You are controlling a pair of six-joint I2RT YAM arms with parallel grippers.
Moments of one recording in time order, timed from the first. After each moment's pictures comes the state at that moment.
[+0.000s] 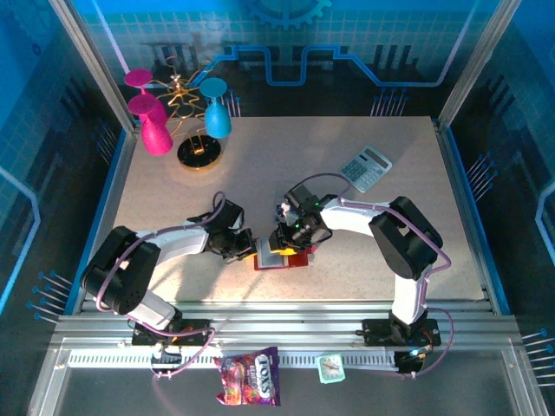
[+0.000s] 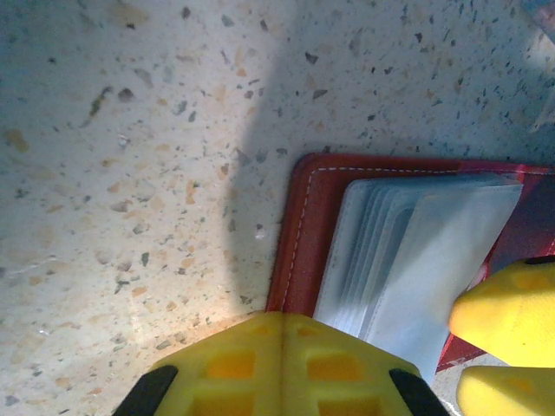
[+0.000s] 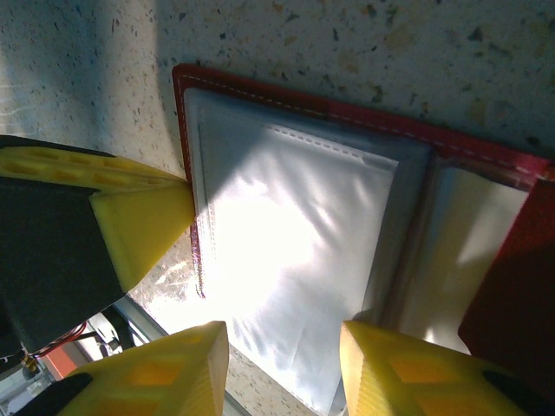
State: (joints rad) left arm -0.46 1.53 0.67 -0.29 0.39 -0.89; right arm 0.69 1.89 1.12 -0.46 -0.60 0.65
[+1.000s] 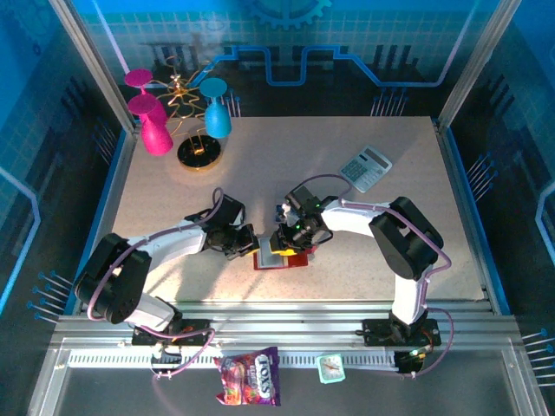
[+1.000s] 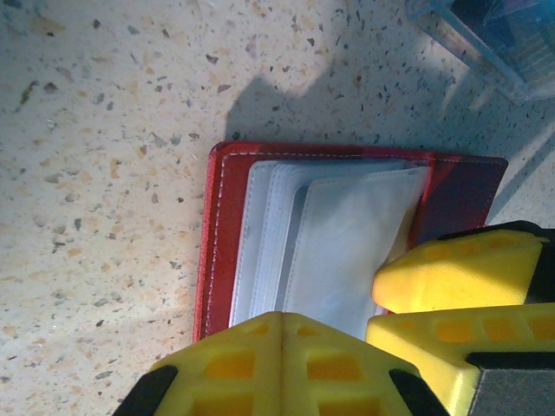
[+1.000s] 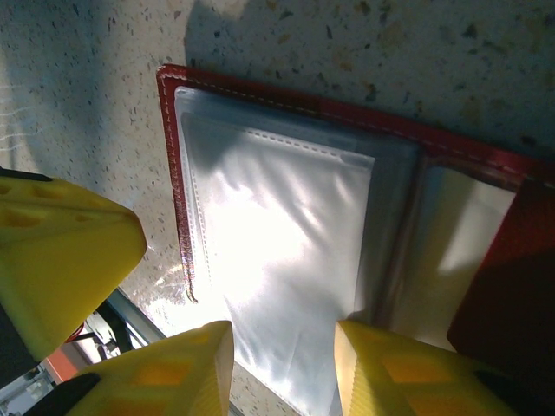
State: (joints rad) left arm -0.48 1.47 0.71 -0.34 0.39 -0.93; right arm 0.69 1.88 1.10 -0.43 -0.61 0.65
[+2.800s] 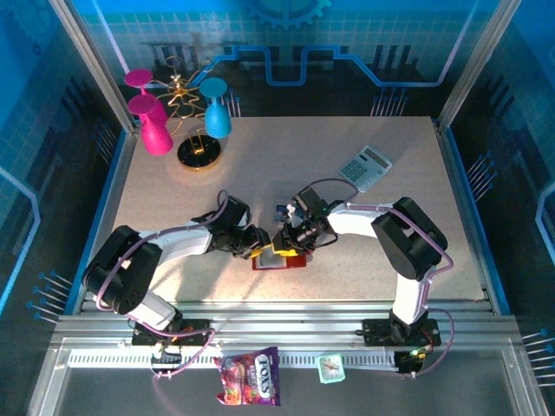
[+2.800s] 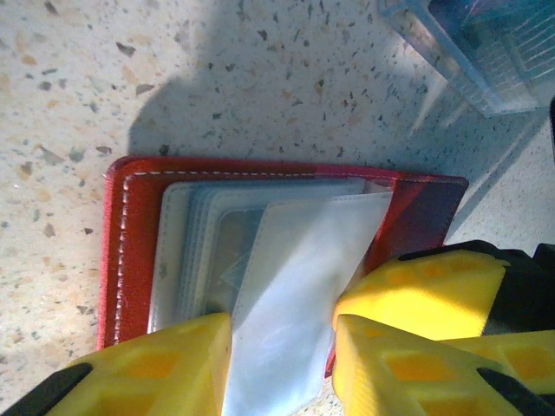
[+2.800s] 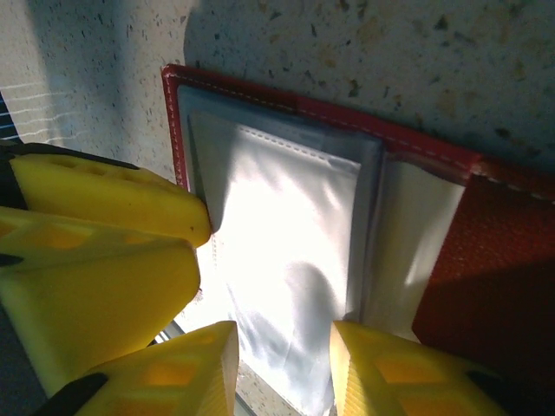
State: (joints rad) left arm -0.51 1.54 0.68 -0.18 0.44 -1.04; right arm 0.65 1.86 1.01 -0.31 -0.68 0.68
